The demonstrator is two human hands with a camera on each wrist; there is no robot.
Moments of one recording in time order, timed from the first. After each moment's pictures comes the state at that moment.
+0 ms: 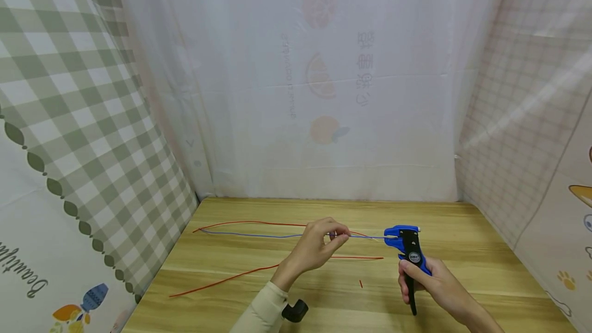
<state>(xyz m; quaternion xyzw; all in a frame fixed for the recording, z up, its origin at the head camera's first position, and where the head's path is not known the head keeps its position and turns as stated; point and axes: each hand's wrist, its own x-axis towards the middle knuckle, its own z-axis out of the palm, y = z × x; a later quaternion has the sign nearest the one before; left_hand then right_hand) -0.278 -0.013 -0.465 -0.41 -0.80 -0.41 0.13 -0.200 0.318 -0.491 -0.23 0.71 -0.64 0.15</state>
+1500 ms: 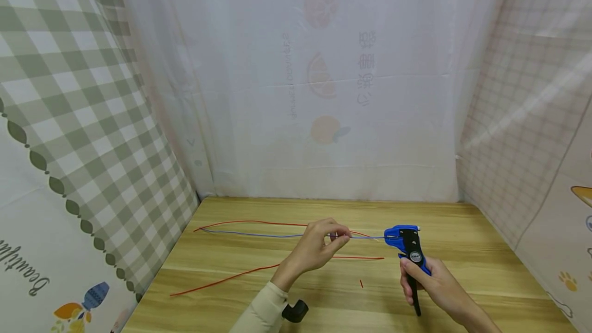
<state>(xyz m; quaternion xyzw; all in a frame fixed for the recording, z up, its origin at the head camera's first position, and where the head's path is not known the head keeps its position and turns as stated) -0.277 -0.014 -0.465 -0.40 -0.81 -0.42 0.11 -0.200 0.313 -0.494 -0.23 0.74 -0.62 0.12</state>
